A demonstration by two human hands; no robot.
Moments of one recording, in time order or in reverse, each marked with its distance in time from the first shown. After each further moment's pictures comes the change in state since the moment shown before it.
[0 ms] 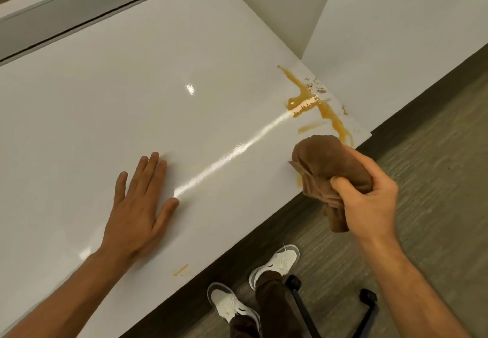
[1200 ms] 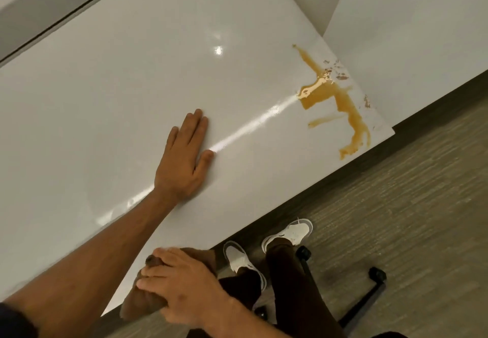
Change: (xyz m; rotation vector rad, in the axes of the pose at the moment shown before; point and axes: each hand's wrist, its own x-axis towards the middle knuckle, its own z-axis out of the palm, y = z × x) left_hand 0.089 0.036 0.025 -0.086 -0.016 0.030; right_hand -0.163 0.008 0.166 -0.188 -1.316 -0.514
